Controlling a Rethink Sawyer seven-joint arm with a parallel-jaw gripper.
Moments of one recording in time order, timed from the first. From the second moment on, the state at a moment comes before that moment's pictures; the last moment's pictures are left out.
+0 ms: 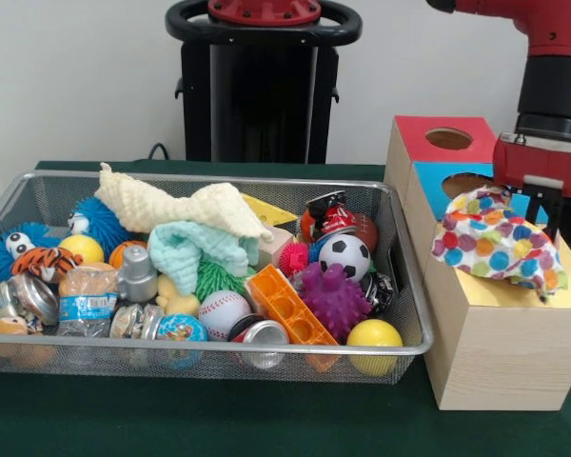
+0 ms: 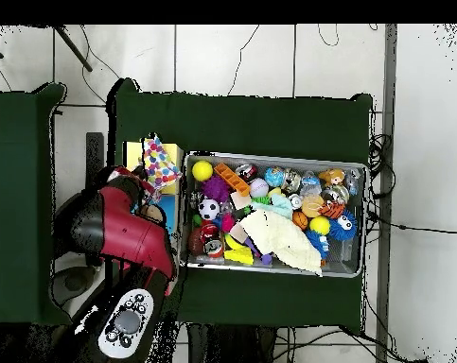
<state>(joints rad) 0.44 -0.42 -0.37 1.61 0.74 0.08 1.96</state>
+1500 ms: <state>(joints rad) 0.48 -0.29 -0.50 1.51 0.78 0.20 1.96</state>
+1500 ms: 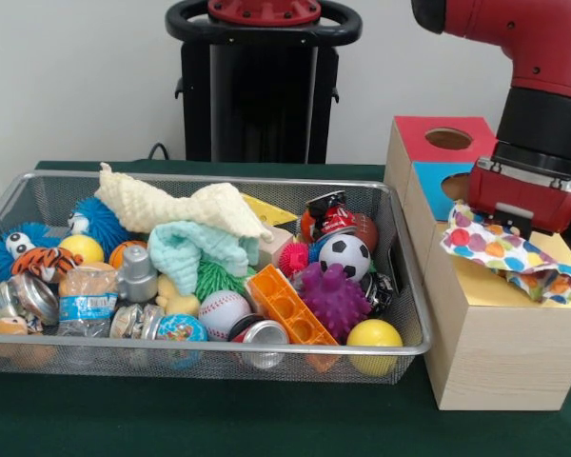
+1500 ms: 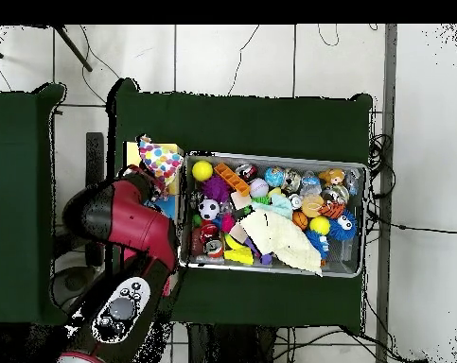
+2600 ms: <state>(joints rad) 0.53 -0.26 -0.61 1.45 0.78 0.36 2.06</state>
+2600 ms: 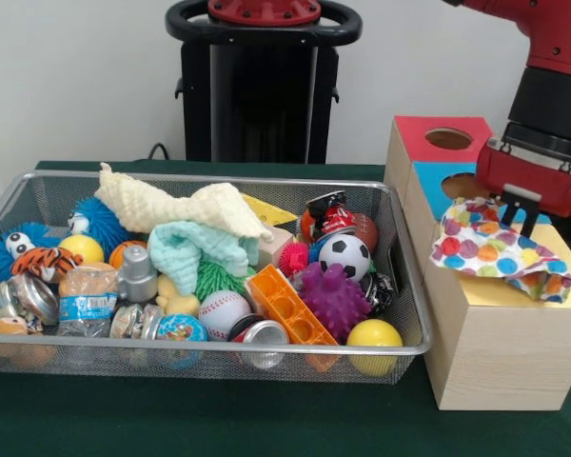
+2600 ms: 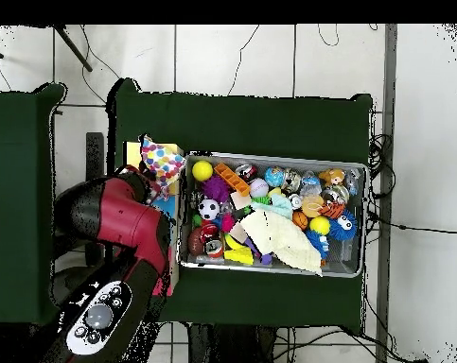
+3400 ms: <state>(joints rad) 0.54 -0.28 -0.62 1.45 0.78 0.39 2.09</state>
